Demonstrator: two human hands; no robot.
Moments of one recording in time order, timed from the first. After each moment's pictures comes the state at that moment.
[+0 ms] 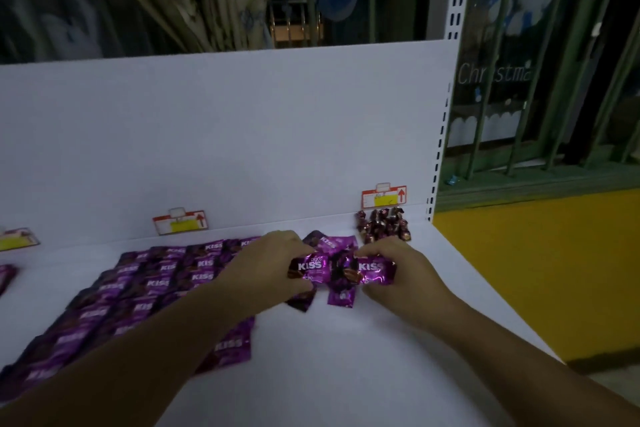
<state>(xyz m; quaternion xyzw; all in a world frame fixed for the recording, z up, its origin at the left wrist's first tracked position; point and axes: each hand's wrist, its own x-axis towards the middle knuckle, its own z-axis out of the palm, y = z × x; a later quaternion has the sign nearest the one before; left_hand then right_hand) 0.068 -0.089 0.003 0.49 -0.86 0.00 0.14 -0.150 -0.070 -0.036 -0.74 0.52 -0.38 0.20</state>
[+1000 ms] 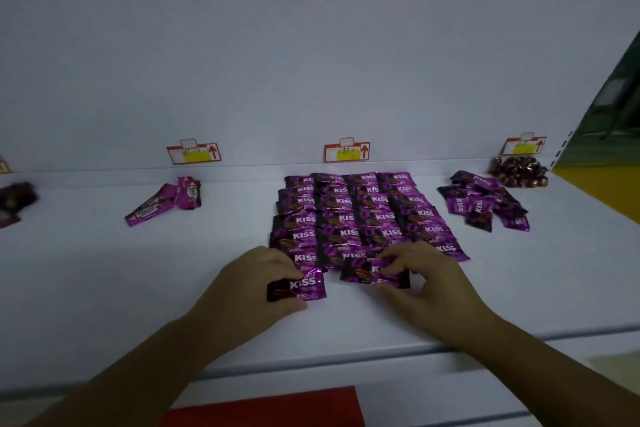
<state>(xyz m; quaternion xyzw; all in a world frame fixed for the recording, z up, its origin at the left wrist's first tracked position) 0.398 0.029 -0.067 0.49 -0.82 -0.13 0.25 0.129 0.028 -0.079 -0.79 0.46 -0.38 0.11</state>
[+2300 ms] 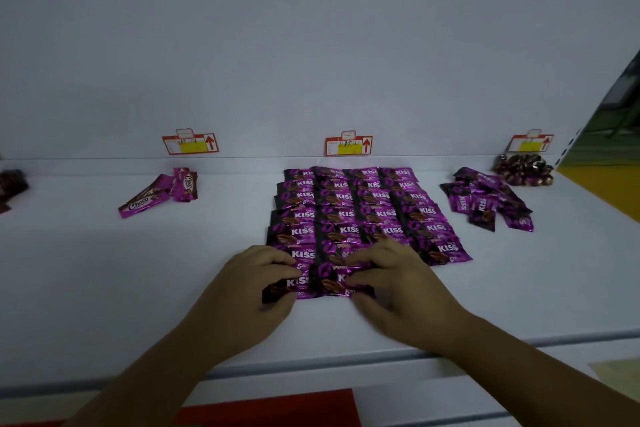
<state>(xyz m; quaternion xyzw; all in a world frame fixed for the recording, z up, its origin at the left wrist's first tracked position) 0.400 0.029 -0.083 0.47 -0.83 -0.09 0.28 0.150 0.018 -0.083 -0.88 0.39 -0.27 0.02</state>
